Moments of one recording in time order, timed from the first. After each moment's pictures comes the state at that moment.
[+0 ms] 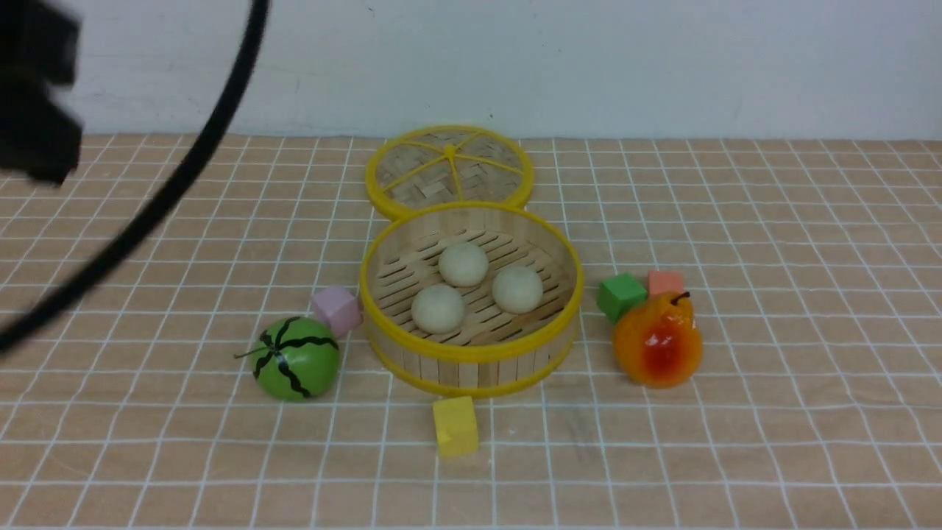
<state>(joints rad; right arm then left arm) -0.13 -0.01 0.02 0.15 0.40 -0.08 -0.43 0.97 -1.36 0.08 1.19 -0.37</state>
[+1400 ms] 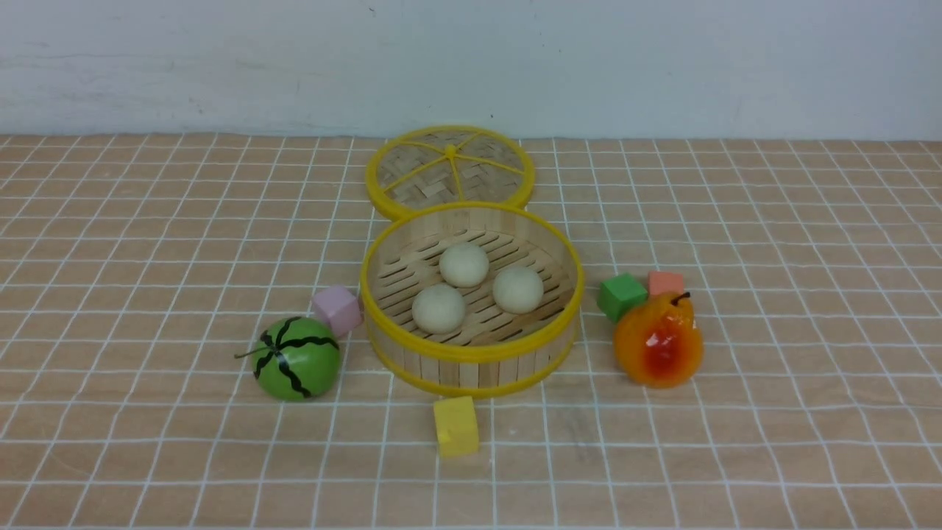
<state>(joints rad) -0.13 -0.01 0.02 0.15 0.40 -0.08 -0.43 0.20 -0.49 0.28 0.93 -0.47</state>
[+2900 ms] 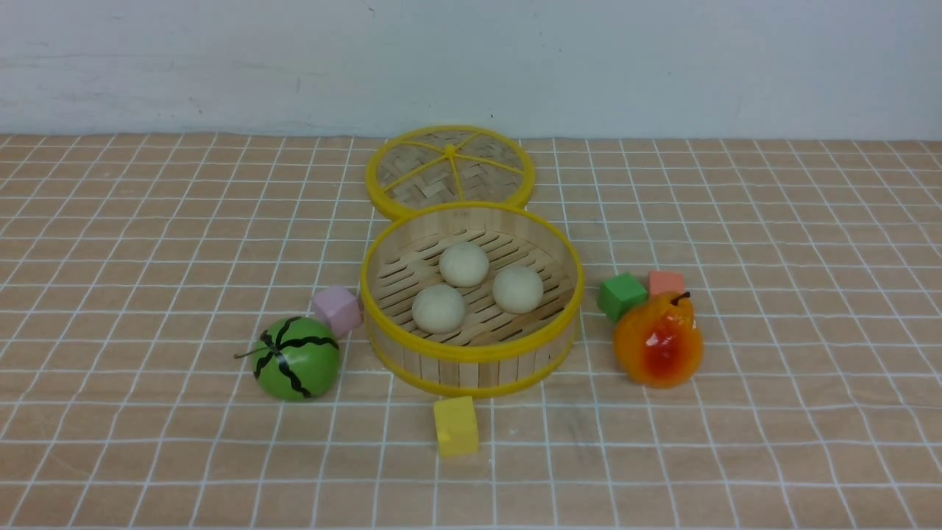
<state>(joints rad) -0.13 -0.01 0.02 0.15 0.40 -0.08 -0.43 0.21 -0.47 0.28 0.87 -0.47</state>
